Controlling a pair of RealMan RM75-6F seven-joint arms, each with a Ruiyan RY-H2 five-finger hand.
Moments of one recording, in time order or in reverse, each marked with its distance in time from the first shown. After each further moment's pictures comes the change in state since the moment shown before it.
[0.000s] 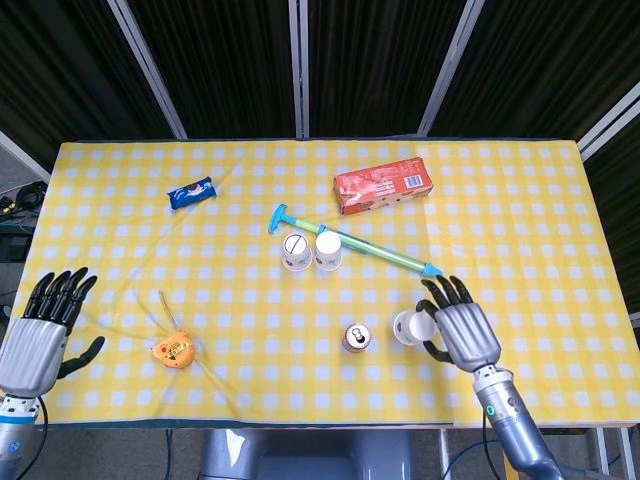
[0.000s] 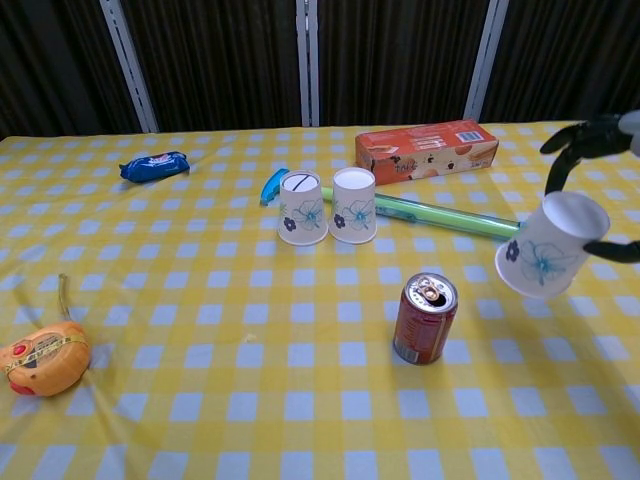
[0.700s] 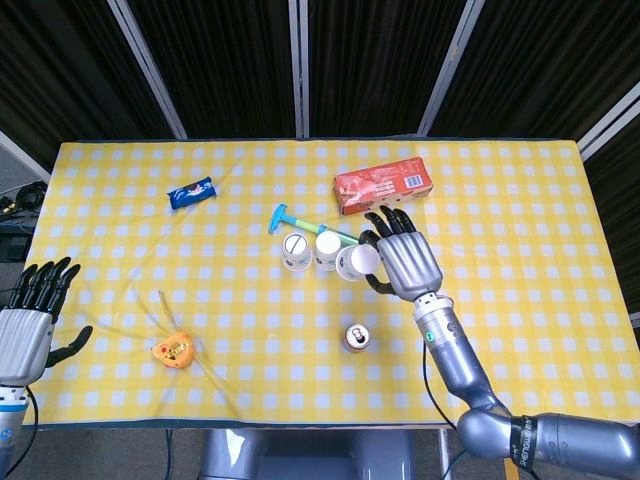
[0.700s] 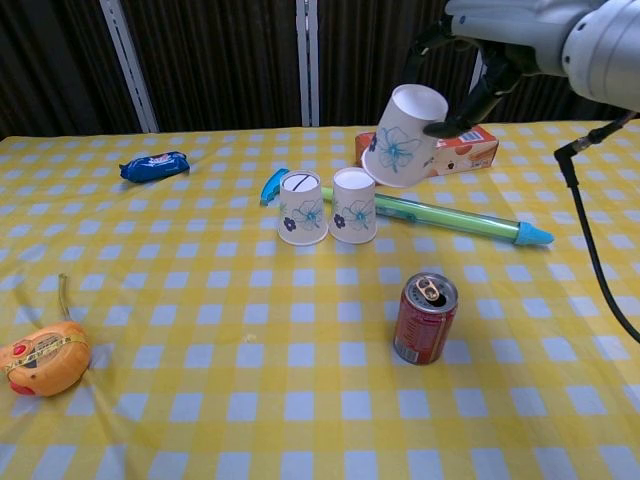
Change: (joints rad) left arm 0.002 0.012 -0.054 0.018 -0.062 -0.045 -0.049; right arm 0.389 -0.163 0.254 0.082 0.416 -0.072 -0.149
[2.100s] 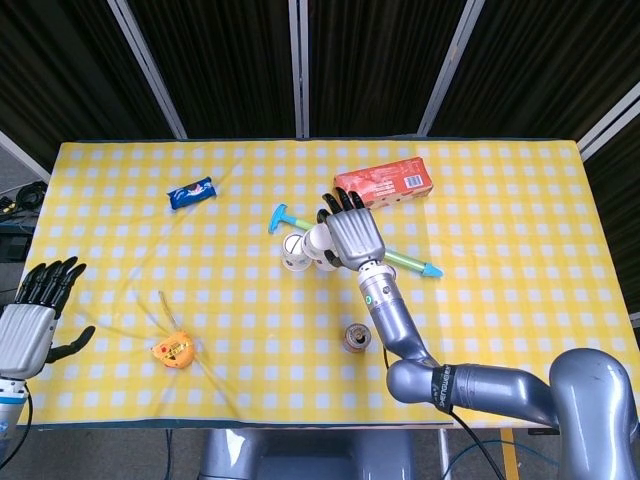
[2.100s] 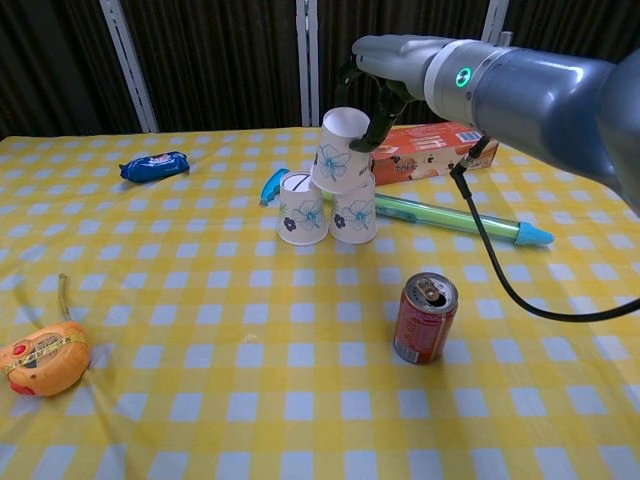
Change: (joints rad) left arm -0.019 0.030 -0.007 0.023 -0.002 -0.094 -0.088; right arm 0.296 -0.227 -0.018 0.388 0.188 -0.046 -0.009
